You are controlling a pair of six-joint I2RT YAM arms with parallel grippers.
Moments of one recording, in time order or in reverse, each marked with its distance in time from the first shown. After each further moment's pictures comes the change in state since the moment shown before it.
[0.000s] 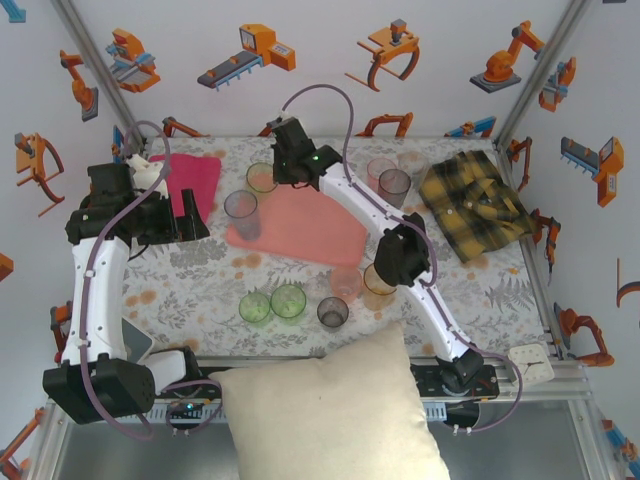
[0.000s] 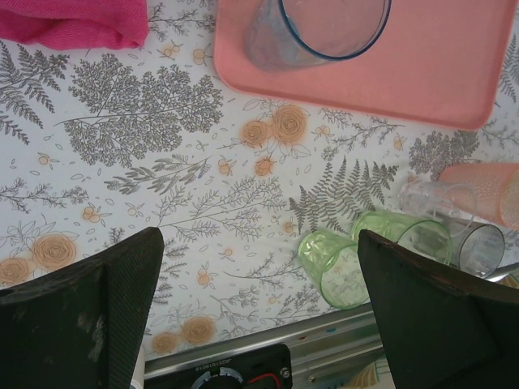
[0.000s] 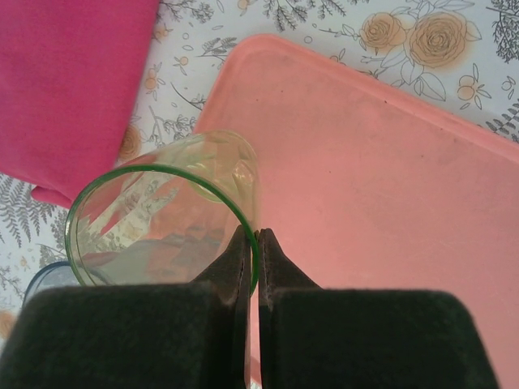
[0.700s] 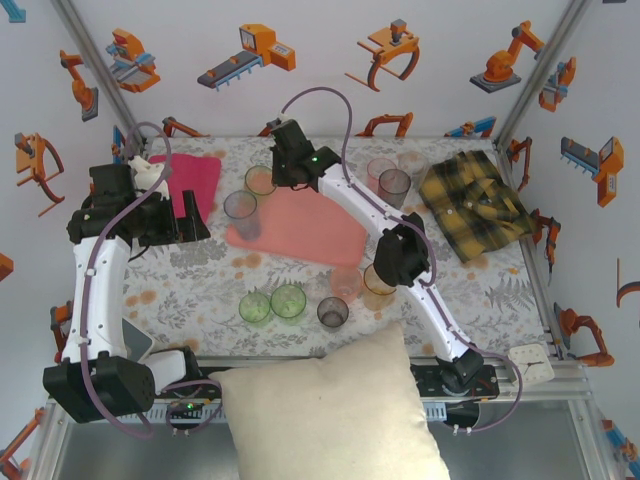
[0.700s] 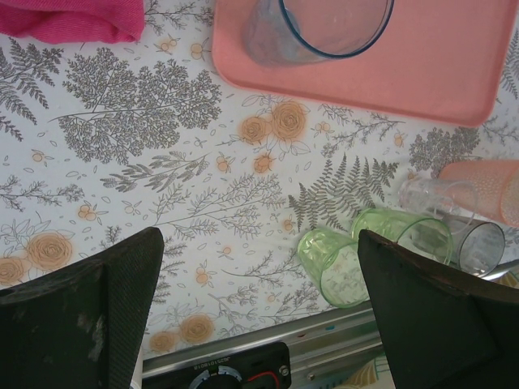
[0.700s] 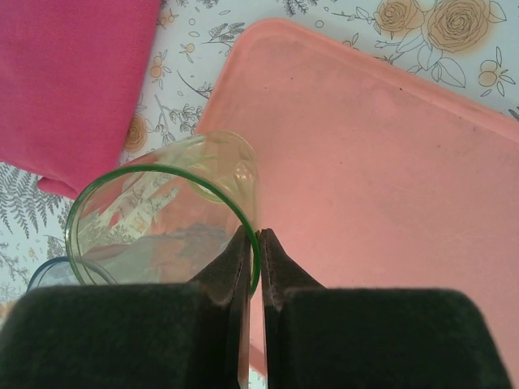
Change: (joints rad) left arm 0.000 0.005 -0.011 0.001 0.004 0.000; right arm 0.005 0.001 -0.009 -0.001 -0.026 0.018
